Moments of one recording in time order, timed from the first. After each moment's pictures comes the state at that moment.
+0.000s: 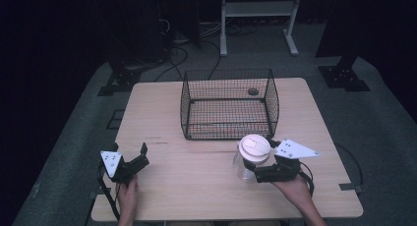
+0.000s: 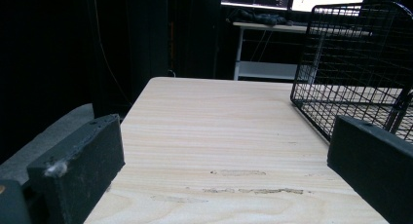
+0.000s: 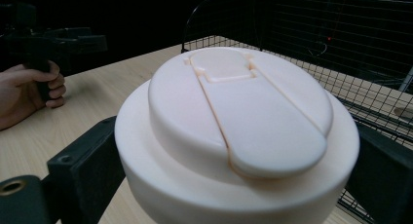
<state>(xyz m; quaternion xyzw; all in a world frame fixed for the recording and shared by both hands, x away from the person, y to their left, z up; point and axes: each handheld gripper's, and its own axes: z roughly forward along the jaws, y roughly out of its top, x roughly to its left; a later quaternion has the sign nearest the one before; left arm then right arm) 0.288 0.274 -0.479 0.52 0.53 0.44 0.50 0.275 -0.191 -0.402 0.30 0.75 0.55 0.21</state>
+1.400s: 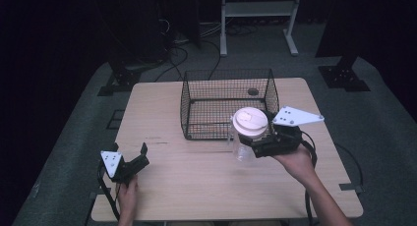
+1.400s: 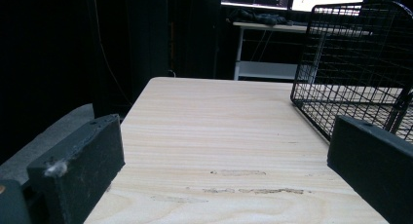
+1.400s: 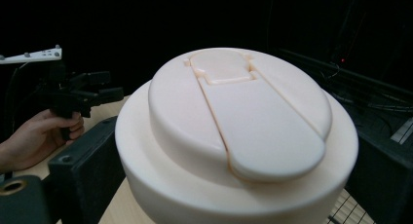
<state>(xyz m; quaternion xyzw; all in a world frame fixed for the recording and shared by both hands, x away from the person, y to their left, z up) 0.288 0.274 -0.479 0.52 0.53 0.44 0.50 0.302 -0.176 -0.312 0.26 0.76 0.56 0.20</state>
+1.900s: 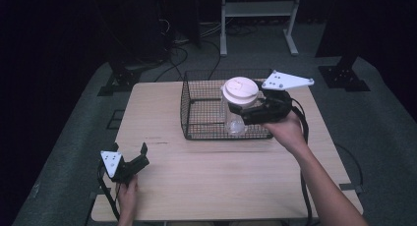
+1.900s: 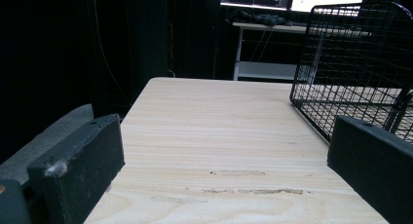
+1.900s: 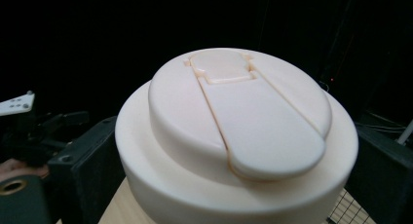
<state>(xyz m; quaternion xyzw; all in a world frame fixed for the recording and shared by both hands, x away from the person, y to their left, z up) 0.288 0.274 -0.479 0.52 0.53 0.44 0.50 0.350 -0.152 -0.259 0.25 0.75 0.56 0.22</state>
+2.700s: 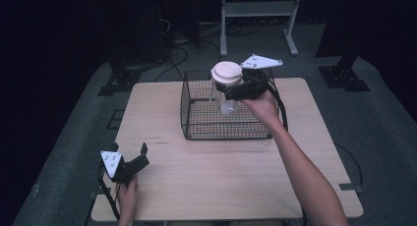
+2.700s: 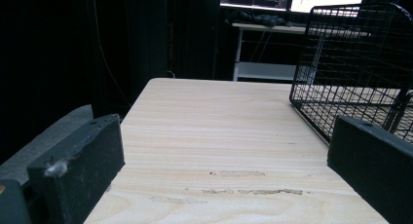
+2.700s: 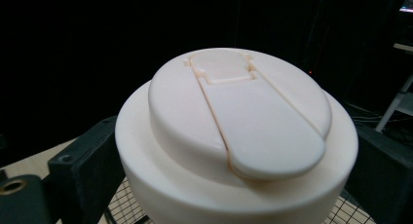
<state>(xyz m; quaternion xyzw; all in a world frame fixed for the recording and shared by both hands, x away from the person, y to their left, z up) 0.288 0.274 -0.479 0.52 0.53 0.44 0.50 0.435 -0.119 -0.280 0.29 0.74 0.55 0.24</state>
